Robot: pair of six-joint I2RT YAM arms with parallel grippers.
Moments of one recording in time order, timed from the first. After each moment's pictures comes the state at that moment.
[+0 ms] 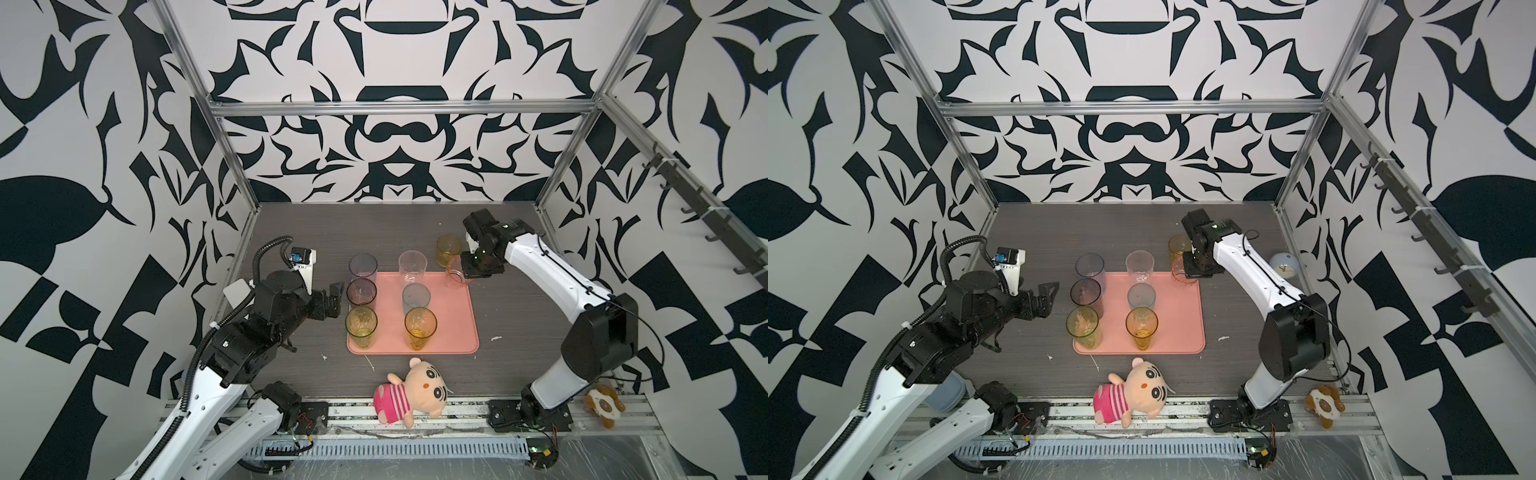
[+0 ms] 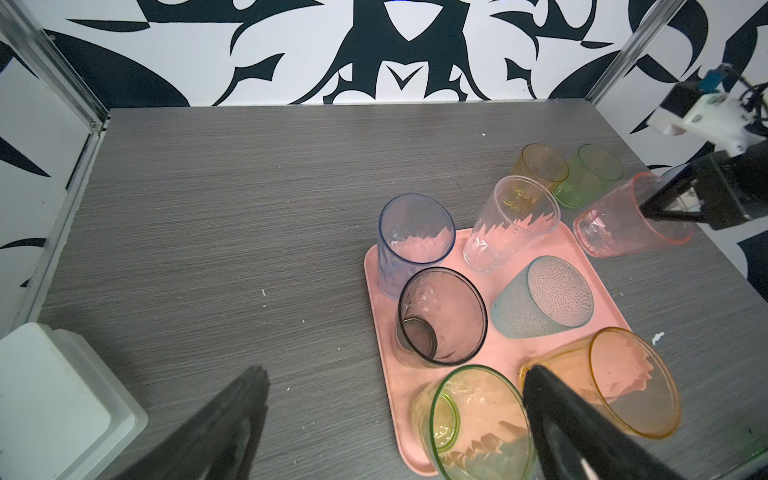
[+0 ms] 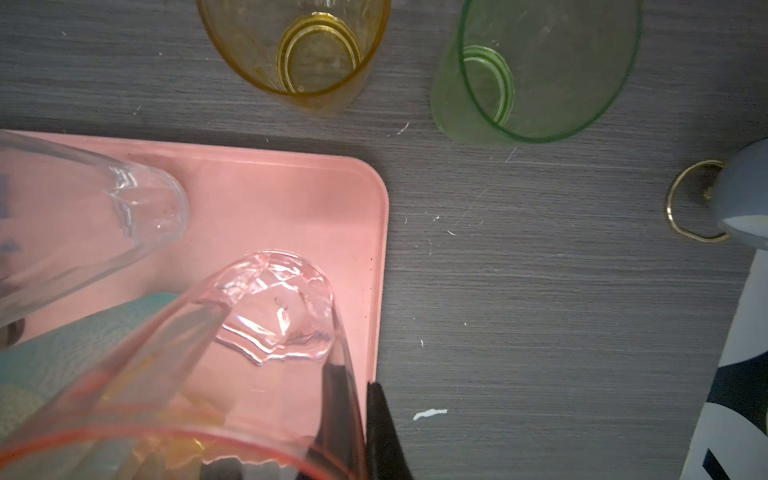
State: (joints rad) left arm -0.59 0.70 0.97 -0.80 -0.18 -0.28; right arm 0.38 1.65 1.44 -1.11 0.08 0.32
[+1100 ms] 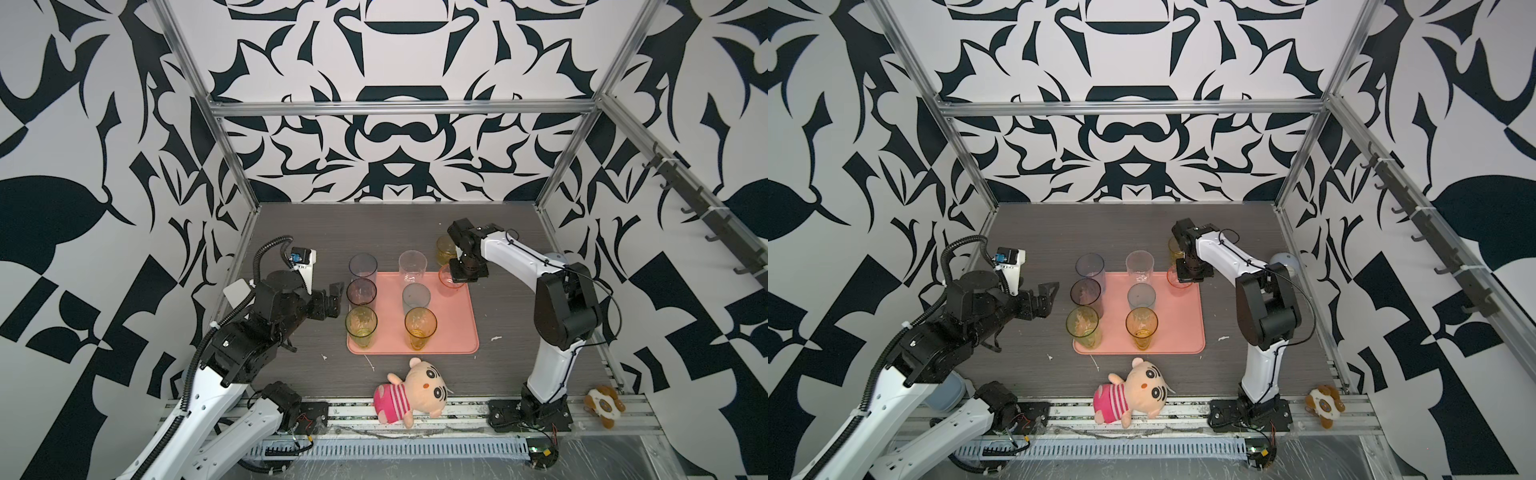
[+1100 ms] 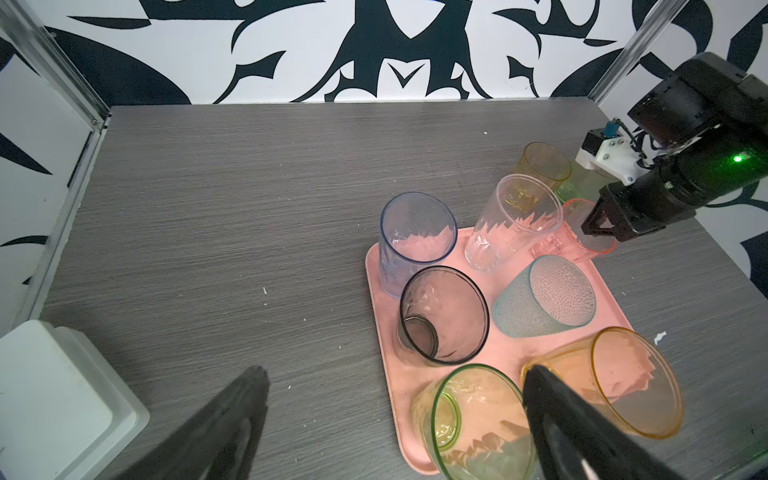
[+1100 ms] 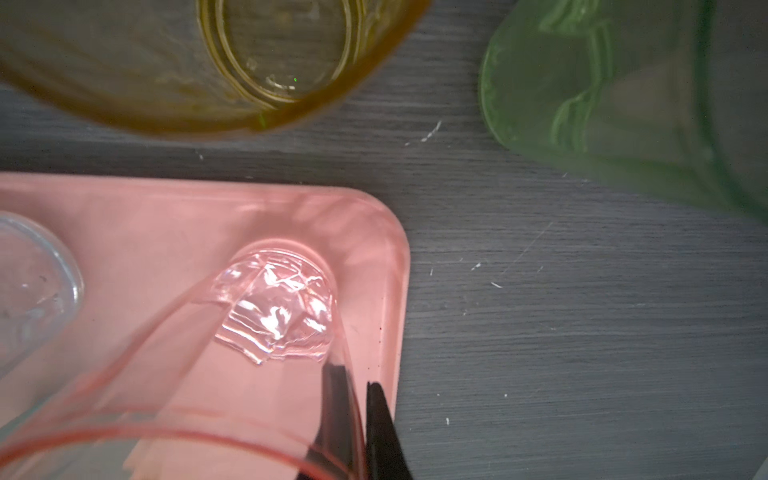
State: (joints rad) left arm -0.59 0.70 0.97 -0.80 -0.18 -0.28; right arm 0.37 1.87 1.46 -1.01 0.11 0.33
